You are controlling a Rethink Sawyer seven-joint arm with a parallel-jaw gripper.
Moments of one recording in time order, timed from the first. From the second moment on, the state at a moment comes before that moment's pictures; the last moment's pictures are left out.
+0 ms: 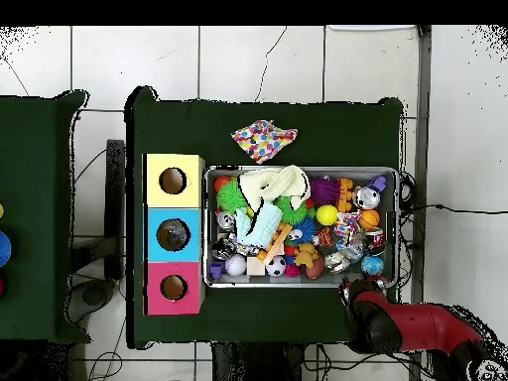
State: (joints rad) arm -0.88 -0.63 0.16 1.89 -0.92 0.15 1.47
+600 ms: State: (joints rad) arm -0.88 -0.64 0.18 1.89 -0.89 0.14 1.47
